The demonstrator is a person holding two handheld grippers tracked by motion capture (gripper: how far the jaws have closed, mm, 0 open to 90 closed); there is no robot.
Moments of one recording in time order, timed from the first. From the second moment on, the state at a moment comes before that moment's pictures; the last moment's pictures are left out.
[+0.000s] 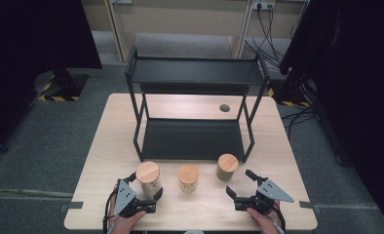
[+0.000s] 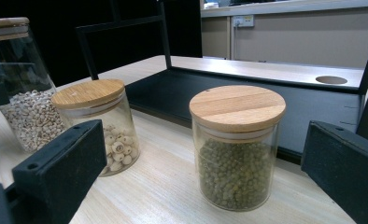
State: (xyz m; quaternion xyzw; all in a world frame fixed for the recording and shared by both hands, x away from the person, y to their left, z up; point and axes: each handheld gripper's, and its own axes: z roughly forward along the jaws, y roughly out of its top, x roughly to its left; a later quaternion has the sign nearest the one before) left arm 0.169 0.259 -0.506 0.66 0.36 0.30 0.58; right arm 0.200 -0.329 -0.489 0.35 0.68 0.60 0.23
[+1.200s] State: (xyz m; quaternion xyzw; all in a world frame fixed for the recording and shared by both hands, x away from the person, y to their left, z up) left arm 0.189 0.249 -0.482 0.67 0.36 0.30 0.58; right arm 0.203 -0.328 -0.489 0.34 0.69 0.60 0.22
